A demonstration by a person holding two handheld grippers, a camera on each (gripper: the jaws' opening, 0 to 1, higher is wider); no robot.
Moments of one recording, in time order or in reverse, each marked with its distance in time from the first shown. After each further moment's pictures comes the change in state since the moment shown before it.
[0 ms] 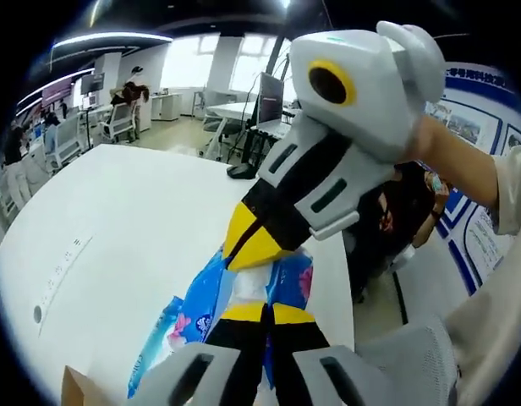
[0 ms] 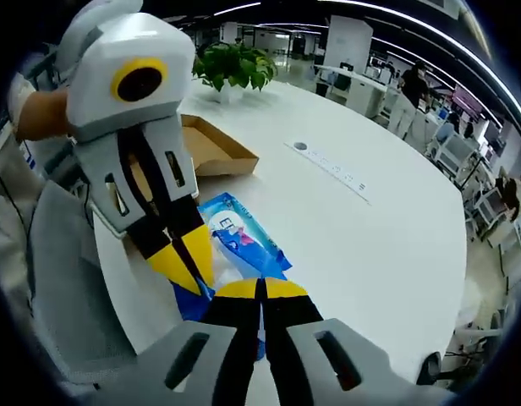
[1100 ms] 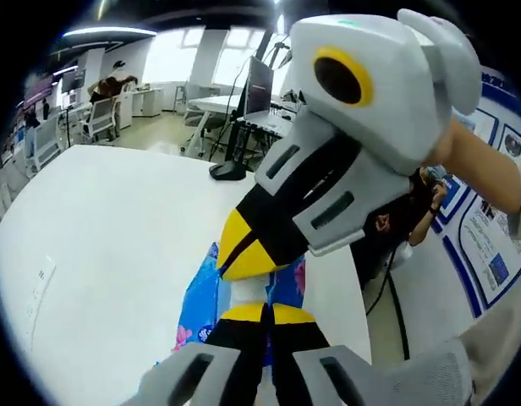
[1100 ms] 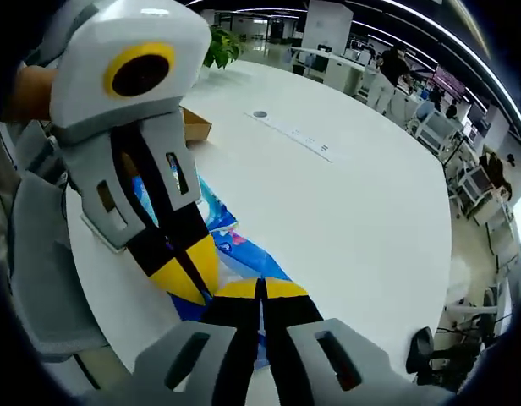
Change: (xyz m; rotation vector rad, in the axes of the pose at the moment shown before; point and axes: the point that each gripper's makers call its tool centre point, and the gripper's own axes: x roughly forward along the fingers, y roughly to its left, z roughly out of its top) left arm 0.087 0.010 0.033 0.039 0.040 -0.087; right arm -0.001 -0.066 -0.062 0.047 0.087 -0.092
